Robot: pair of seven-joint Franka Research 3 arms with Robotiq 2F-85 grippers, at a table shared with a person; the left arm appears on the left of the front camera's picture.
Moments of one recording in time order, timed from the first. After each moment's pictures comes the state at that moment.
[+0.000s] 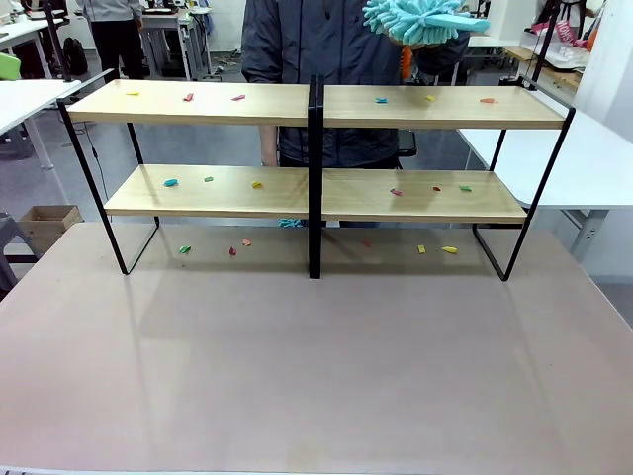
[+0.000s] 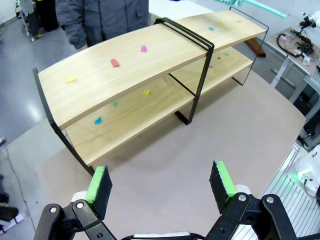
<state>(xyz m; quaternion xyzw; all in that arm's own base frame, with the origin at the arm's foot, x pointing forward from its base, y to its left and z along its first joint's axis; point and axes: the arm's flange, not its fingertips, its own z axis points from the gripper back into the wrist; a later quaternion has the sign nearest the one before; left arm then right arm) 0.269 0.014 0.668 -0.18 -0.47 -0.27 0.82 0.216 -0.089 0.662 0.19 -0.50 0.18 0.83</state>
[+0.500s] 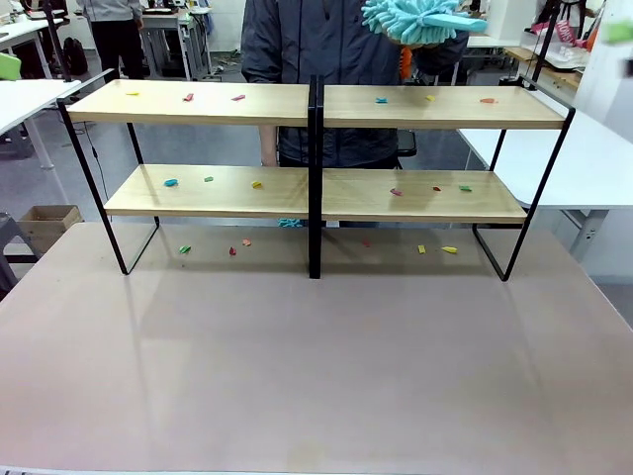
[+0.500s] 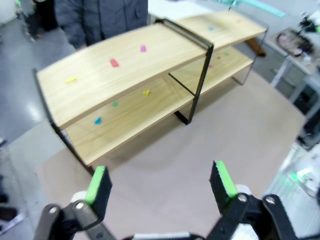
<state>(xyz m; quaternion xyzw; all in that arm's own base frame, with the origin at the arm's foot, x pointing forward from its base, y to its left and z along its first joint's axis) 0.269 0.013 0.668 -0.18 -0.47 -0.27 0.82 0.332 0.028 0.671 0.41 -0.37 0.10 0.83</state>
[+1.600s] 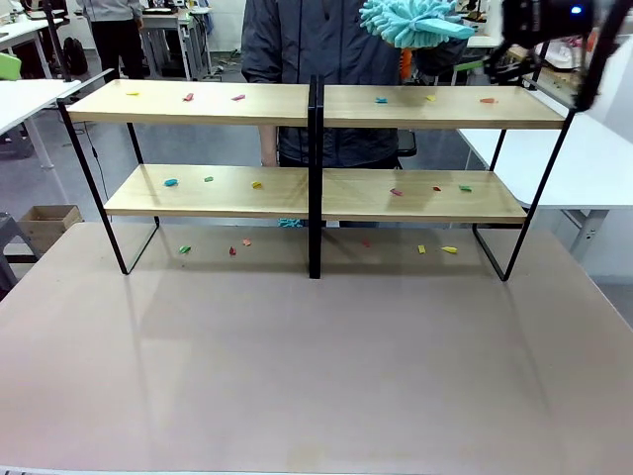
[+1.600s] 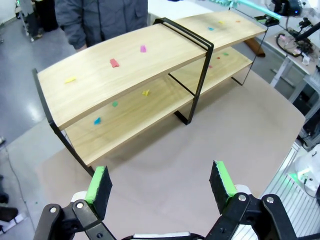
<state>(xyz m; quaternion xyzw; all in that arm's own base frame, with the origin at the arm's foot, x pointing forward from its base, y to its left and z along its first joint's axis) 0.269 0.013 0.668 -0.18 -0.47 -0.27 0.82 0.500 0.096 0.639 0.58 -0.14 -0.17 0.78</state>
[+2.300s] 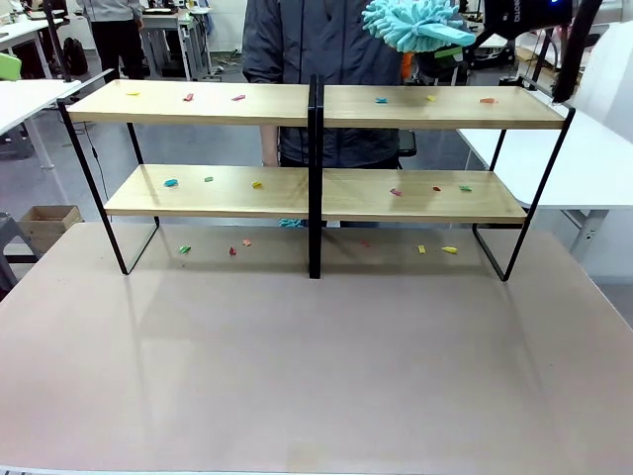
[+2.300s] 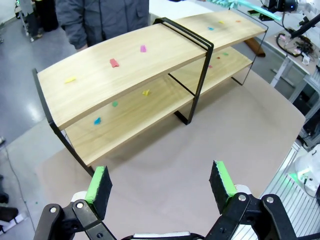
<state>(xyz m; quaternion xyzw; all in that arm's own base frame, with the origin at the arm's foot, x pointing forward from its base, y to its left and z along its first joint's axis) 0.269 0.013 0.668 -0.18 -0.47 -0.27 0.82 0.508 0.100 0.648 0.58 -0.14 -0.17 0.78</state>
